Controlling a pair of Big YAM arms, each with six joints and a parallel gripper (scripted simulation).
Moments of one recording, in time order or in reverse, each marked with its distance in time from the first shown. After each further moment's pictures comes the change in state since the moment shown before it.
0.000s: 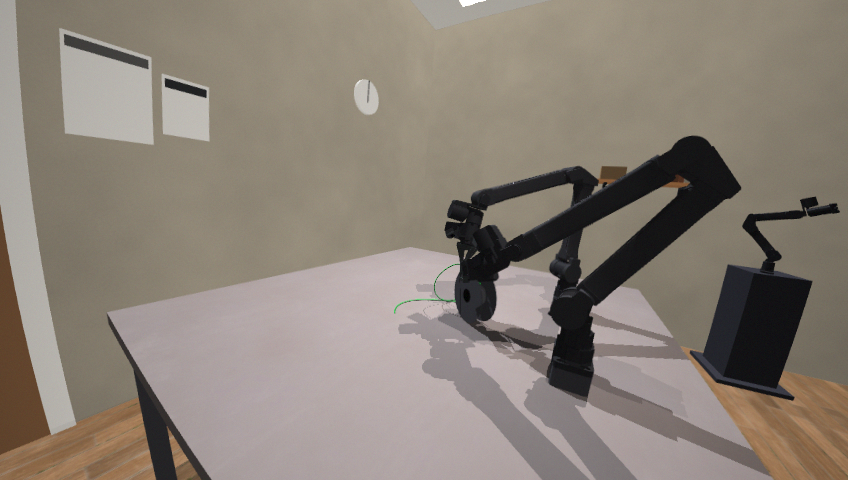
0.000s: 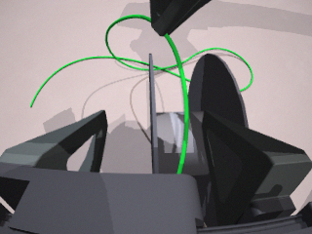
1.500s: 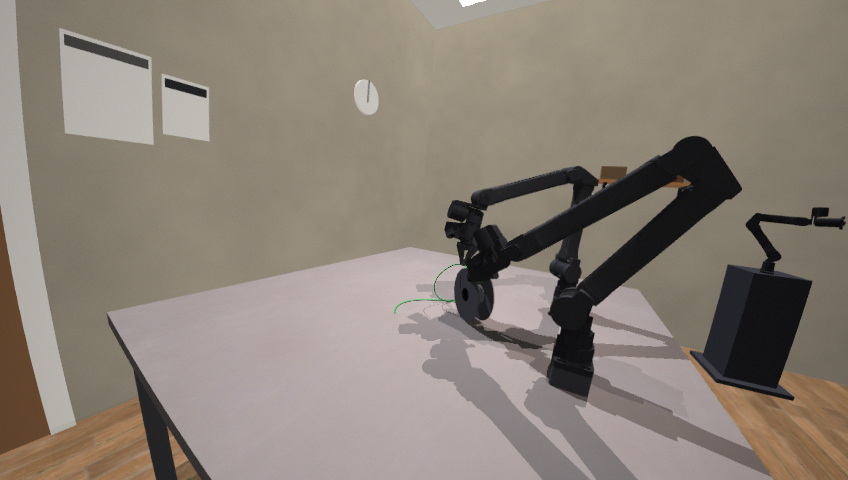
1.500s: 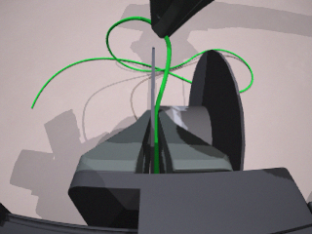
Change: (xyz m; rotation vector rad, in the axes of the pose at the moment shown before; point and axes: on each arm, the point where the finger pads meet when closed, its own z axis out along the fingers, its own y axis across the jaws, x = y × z) left arm -0.001 0.000 -0.001 -0.003 -0.005 0.003; right arm 0.000 0.000 0.000 0.000 0.000 -0.001
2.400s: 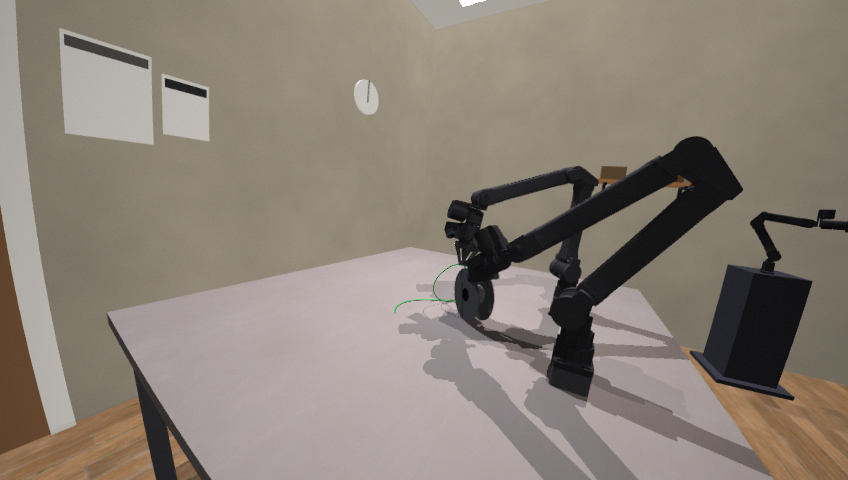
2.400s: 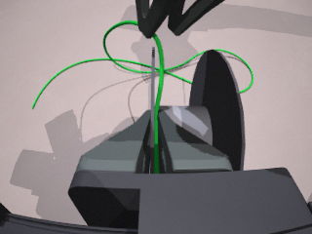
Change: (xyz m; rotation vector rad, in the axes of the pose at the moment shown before) left arm 0.001 0.000 -0.001 -0.003 -0.009 0.003; right arm 0.000 0.000 0.000 0.000 0.001 -0.001
